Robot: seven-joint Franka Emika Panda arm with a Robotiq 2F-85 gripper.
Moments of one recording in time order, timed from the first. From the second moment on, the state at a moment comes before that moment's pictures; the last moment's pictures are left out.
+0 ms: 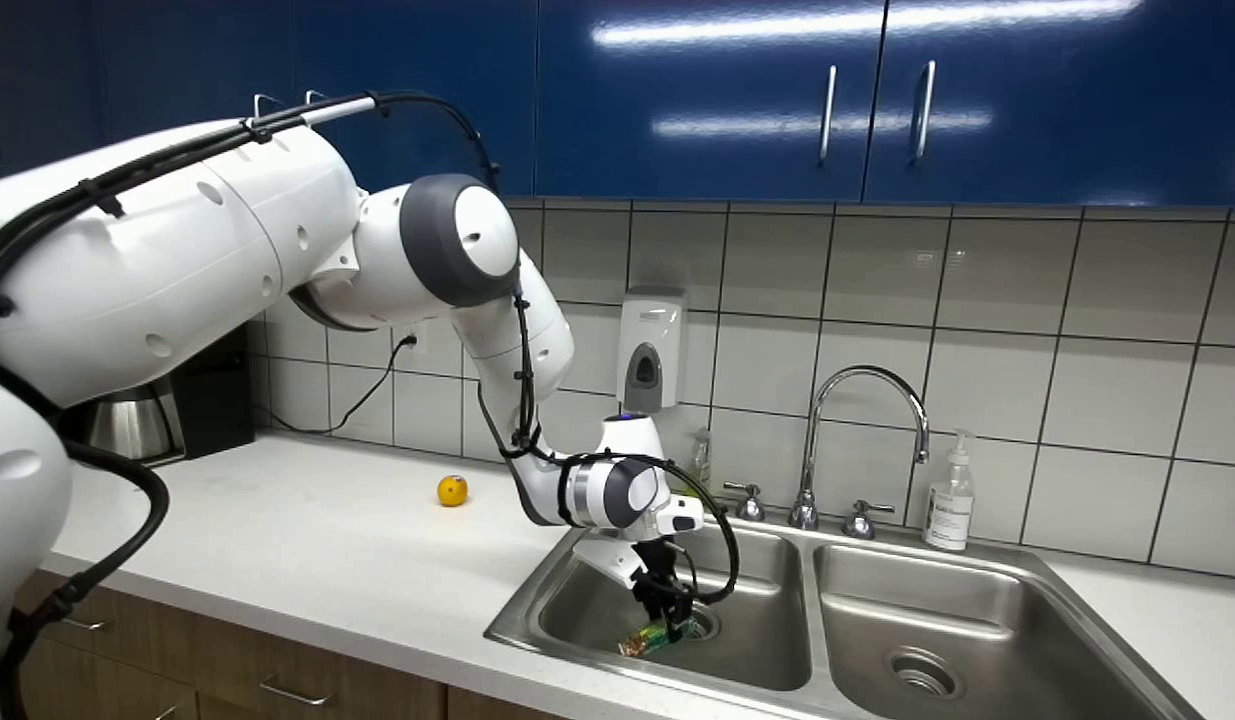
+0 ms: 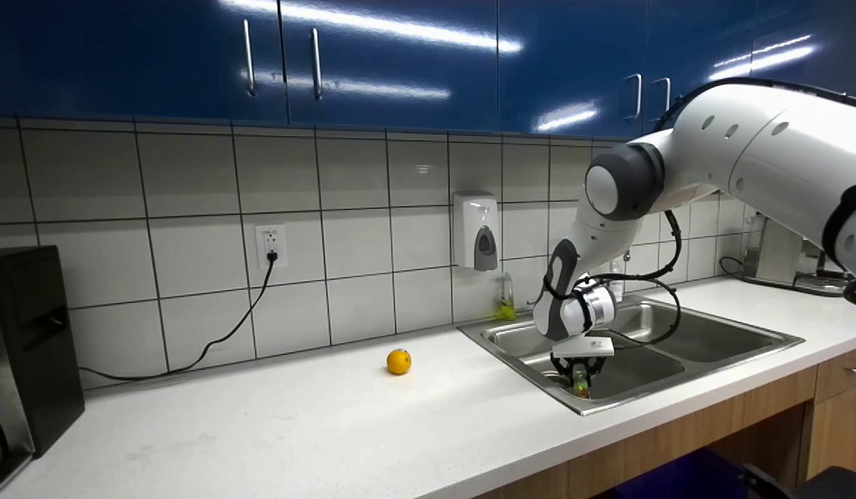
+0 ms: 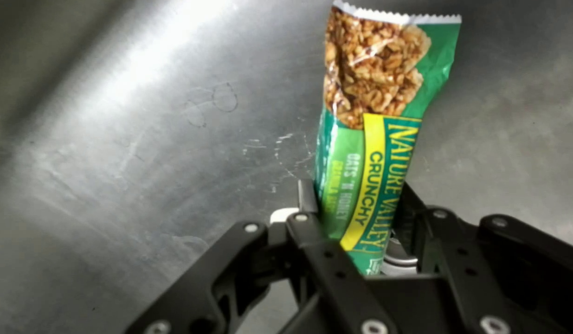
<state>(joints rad) -0.07 1.04 -0.28 -1.59 0.05 2.74 0.35</state>
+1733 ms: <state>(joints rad) -0.03 1.09 -0.29 -1.48 0.05 2.70 0.35</state>
